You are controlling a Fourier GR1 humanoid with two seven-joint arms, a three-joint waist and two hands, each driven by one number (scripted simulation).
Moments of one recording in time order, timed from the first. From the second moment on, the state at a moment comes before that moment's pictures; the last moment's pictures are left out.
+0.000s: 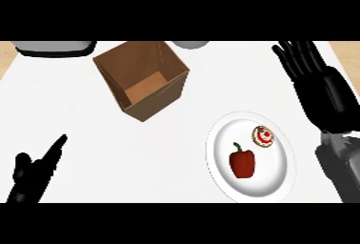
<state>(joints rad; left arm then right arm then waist) 0.08 0.61 -0.29 -1.30 0.41 0.14 0.03 -0.42 -0.45 0.18 -1.66 -0.43 -0.08 0.01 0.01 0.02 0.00</state>
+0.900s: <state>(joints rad) 0.43 0.83 -0.18 -1.34 0.25 0.35 0.01 -0.08 -0.48 0.21 -1.50 -0.14 -0.27 -0.20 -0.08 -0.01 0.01</state>
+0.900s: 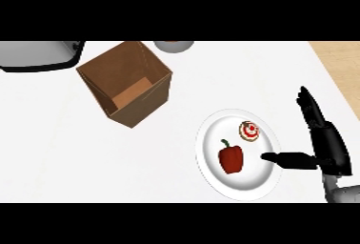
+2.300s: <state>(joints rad) -0.11 0.61 -0.16 -1.30 0.10 0.36 0.05 -0.24 -0.68 0.37 -1.47 0.27 0.14 0.33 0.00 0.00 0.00</state>
